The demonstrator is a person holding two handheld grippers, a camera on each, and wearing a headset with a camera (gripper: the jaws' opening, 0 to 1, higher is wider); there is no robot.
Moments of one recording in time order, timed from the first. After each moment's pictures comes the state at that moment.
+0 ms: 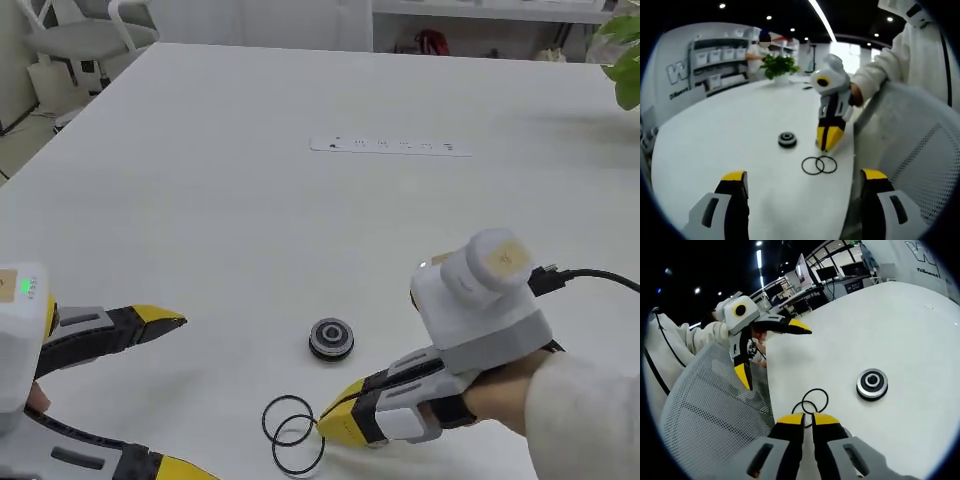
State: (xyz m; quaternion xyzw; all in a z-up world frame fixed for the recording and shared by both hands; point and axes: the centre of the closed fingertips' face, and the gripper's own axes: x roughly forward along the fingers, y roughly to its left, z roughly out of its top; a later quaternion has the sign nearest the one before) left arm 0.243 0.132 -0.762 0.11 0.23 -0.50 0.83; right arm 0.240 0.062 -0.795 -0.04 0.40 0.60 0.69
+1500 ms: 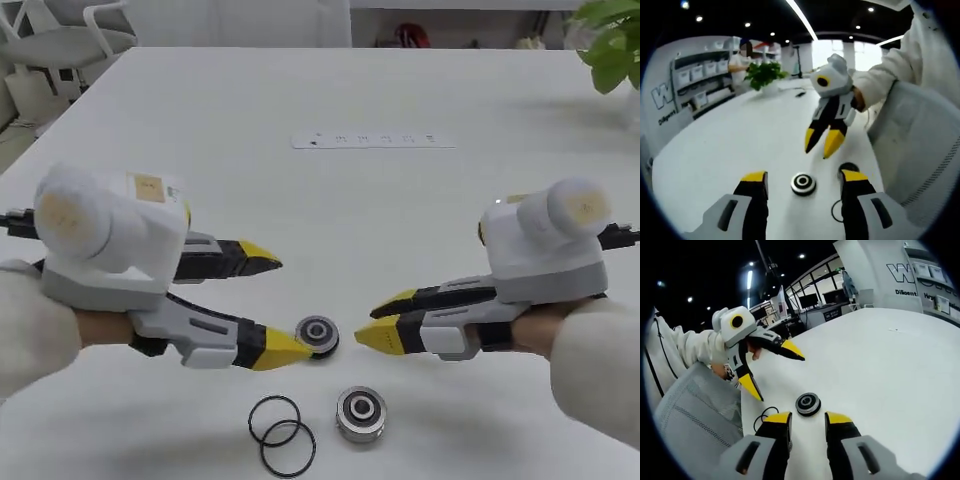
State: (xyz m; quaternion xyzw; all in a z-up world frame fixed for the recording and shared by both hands) left arm 0.318 0.052 -0.748 0.16 0.18 -0.55 0.80; right arm 0.318 0.015 -0.772 -0.01 0.30 0.54 0.79
